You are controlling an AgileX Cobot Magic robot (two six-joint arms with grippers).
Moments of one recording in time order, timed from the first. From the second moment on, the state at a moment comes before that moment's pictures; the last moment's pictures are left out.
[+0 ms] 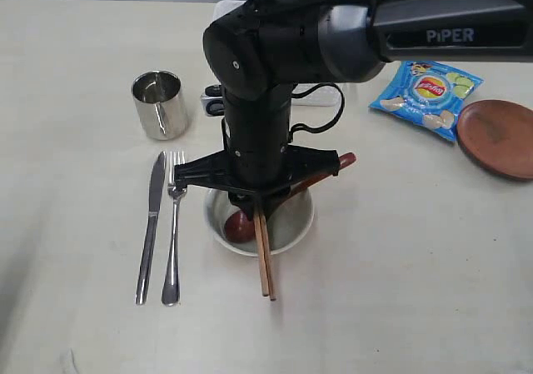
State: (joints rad) left arm -0.17 0.00 0.00 0.06 0.32 0.04; right arm 0.89 1.99 -1.36 0.02 1.03 0.71
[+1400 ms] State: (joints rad) left arm -0.17 0.00 0.00 0.06 0.32 0.04; right arm 0.92 1.98 -1.36 0.00 1.05 0.79
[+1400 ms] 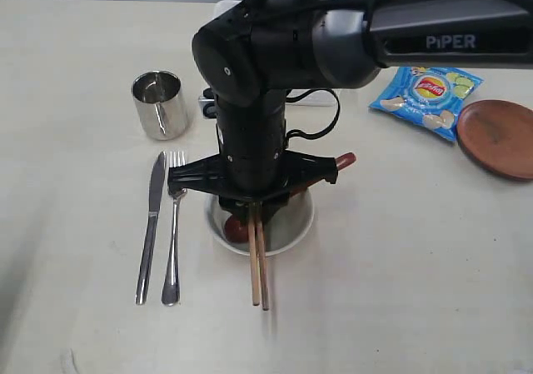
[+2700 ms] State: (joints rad) left arm -0.17 0.00 0.00 0.06 0.32 0.04; right arm 0.27 1.47 -1.36 -0.01 1.21 0.38
